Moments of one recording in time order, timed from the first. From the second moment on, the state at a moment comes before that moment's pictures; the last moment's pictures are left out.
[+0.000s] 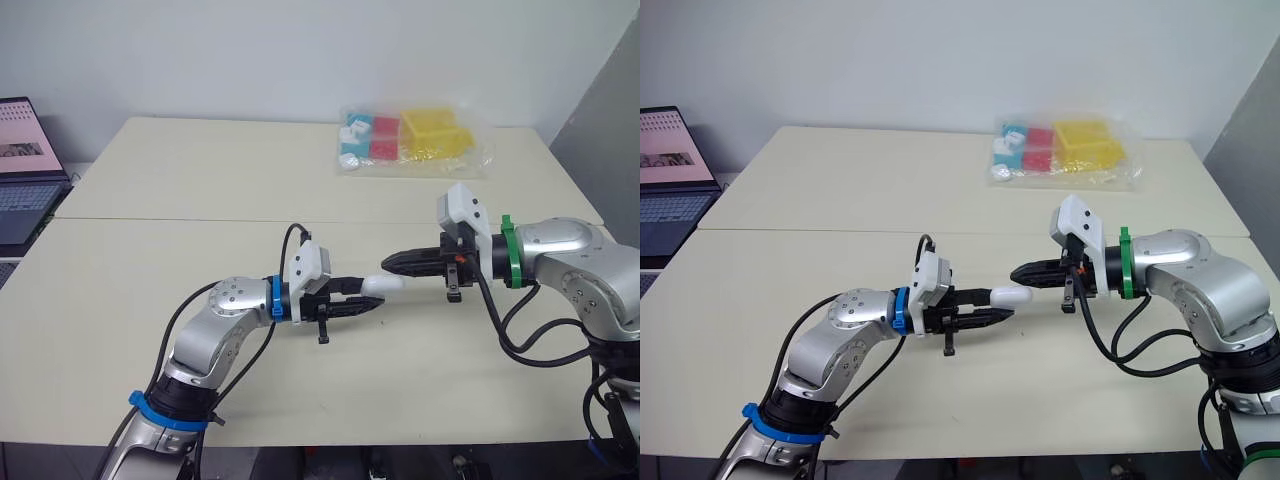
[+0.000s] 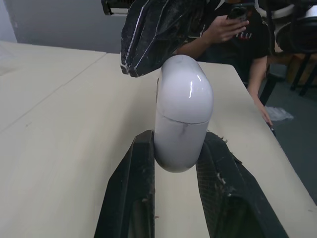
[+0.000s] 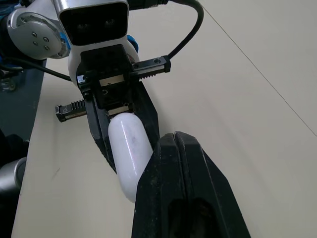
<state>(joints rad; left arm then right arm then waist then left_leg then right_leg) -0.40 0.42 -0.20 -0.21 -0.48 0.48 -1.01 -0.61 -0.80 0.12 -0.40 0.57 0.83 1.00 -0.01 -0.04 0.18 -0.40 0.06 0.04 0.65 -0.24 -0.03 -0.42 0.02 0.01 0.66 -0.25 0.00</state>
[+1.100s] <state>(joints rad) -0.65 0.38 -0.09 0.22 -0.65 1.27 -0.80 -0.21 -0.89 0.07 -0.63 0.30 0.60 0.89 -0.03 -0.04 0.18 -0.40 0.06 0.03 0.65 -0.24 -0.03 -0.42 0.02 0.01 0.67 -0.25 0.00</state>
